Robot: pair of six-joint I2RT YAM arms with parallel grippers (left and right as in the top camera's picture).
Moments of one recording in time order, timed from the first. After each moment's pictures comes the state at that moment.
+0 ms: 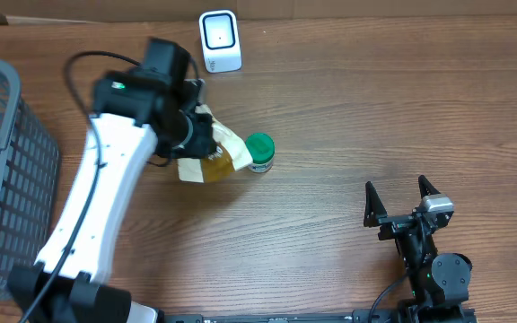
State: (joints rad) left arm -0.27 1.64 1.63 -1.34 0.18 -0.22; right arm 0.10 0.01 0.02 -0.04 -0.05 0.10
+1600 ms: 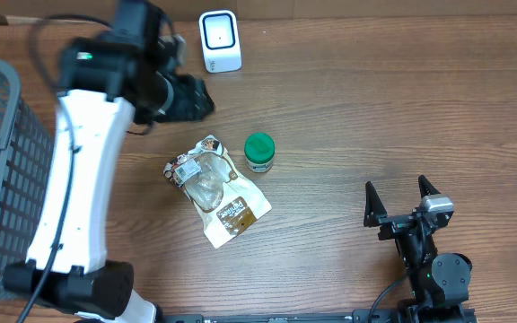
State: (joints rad) left arm -0.15 1.75 2.09 -1.53 0.17 -0.22; right arm 0.10 0.01 0.02 -0.04 -0.05 0.10
